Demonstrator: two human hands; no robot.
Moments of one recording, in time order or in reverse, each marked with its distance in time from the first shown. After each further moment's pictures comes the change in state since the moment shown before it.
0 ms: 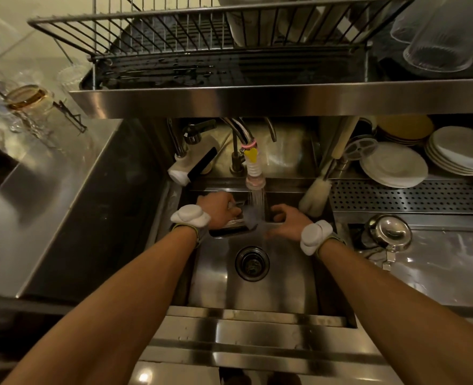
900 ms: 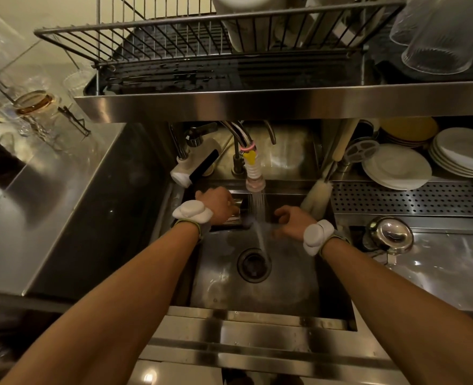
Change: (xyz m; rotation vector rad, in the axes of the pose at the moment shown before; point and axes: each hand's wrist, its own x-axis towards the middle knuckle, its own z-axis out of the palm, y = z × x) left_hand 0.003 0.010 -0.013 0.104 0.026 -0.054; right_hand 0.001 0.001 -0.013 -0.105 -0.033 0.011
